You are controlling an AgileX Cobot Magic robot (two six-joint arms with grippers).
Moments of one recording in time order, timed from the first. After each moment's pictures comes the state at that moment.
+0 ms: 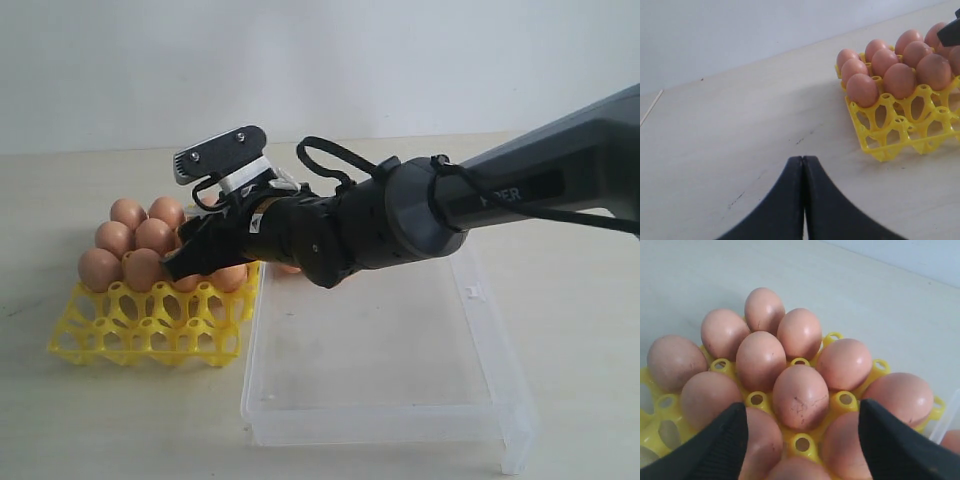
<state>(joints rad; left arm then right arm) -0.02 0.01 0.00 0.03 0.37 0.21 0.79 2.13 -1.29 0.18 -0.23 -0.14</state>
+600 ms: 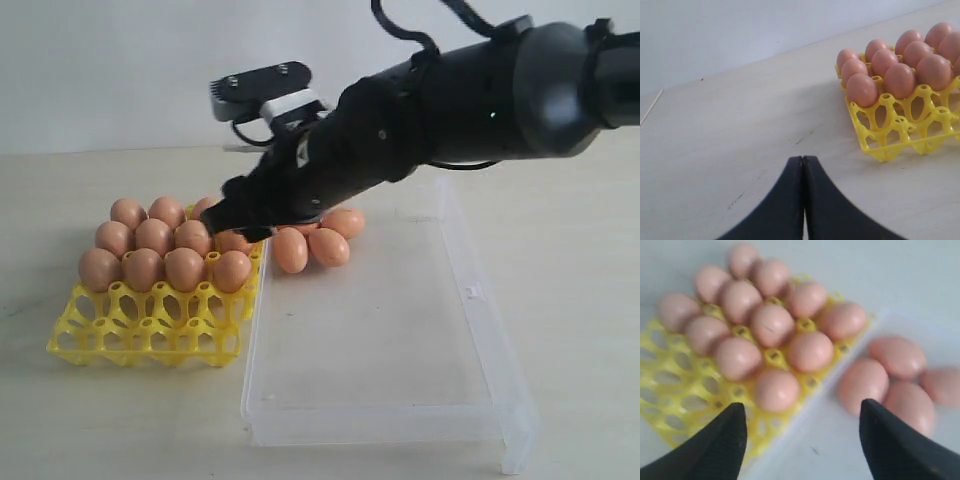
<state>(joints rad) -0.02 0.01 0.00 0.03 0.37 0.21 0.72 1.87 -1.30 -0.02 0.36 0.15</state>
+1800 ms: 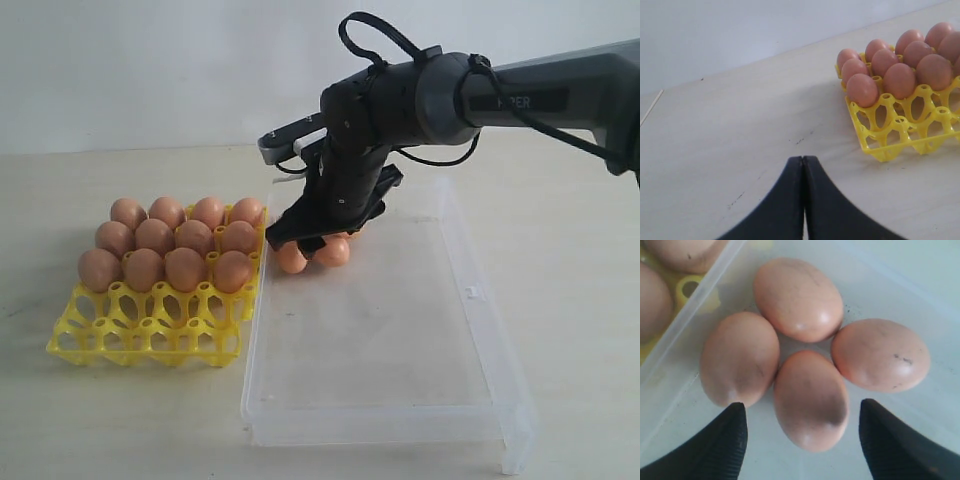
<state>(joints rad) -0.02 0.01 0.00 0.03 0.37 0.21 0.59 2.22 -1.68 -0.11 0.75 0.08</state>
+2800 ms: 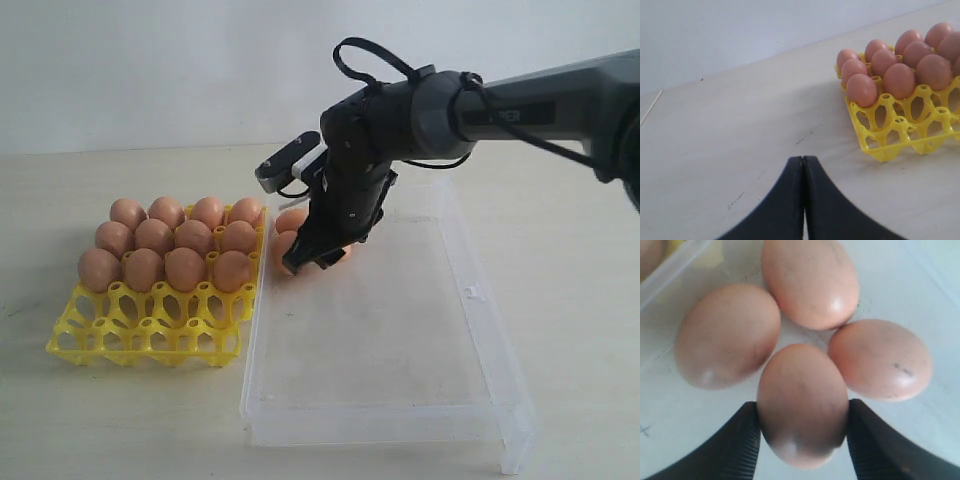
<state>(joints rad) -0.02 0.01 0.00 0.03 0.37 0.21 0.59 2.23 -1.64 -0.16 0.73 -0.10</state>
